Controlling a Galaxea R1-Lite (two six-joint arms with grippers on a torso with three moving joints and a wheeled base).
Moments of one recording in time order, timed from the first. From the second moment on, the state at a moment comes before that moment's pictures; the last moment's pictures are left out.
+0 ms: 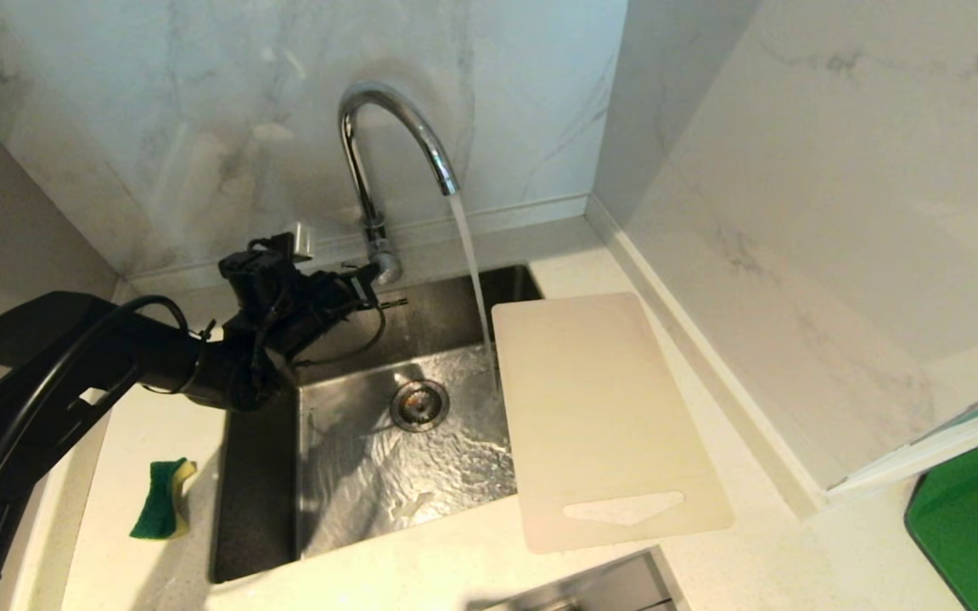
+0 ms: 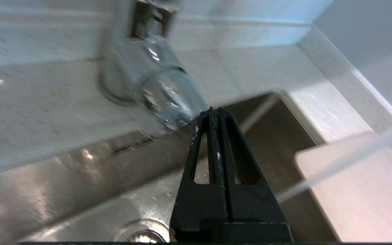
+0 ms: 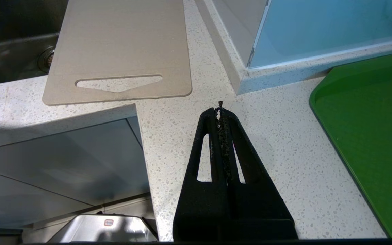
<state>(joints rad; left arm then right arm) -0.27 2.37 -1.57 -0.95 -0.15 -0.32 0.01 0.00 0.00 0.00 0.01 -0.02</state>
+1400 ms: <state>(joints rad) -0.20 2.45 -1.76 -0.88 -0.14 -0.32 0.01 0.00 0.00 0.00 0.01 -0.02</state>
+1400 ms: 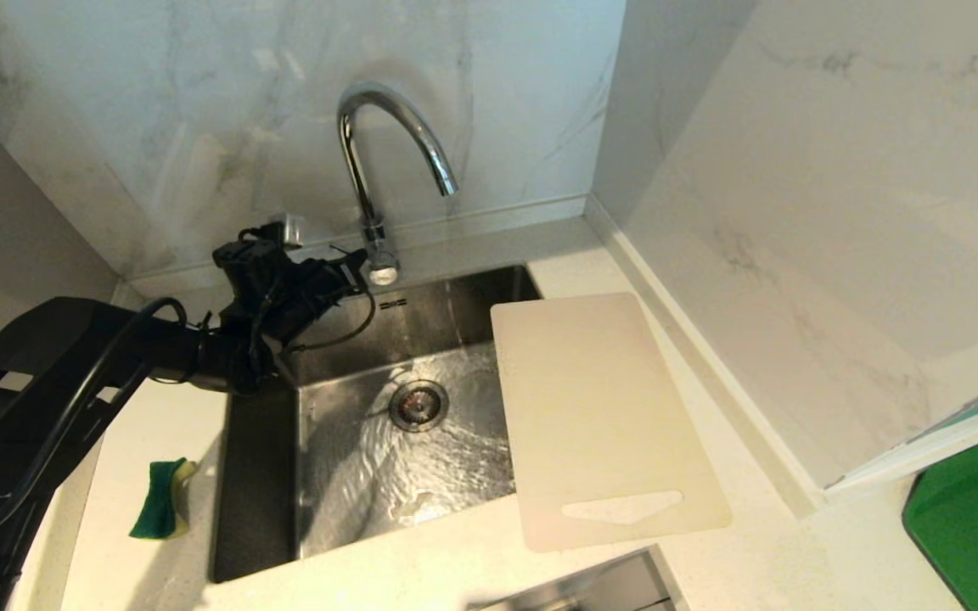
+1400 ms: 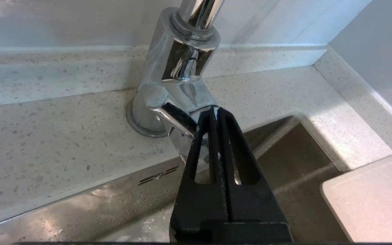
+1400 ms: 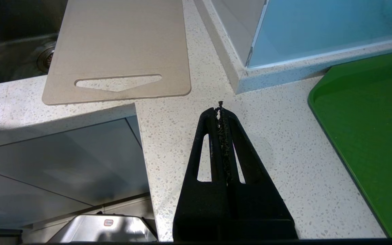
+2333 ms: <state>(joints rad) -0.26 2.14 -1.38 -0.90 -0.10 -0.31 0.01 0.00 0.00 0.00 0.01 -0.02</state>
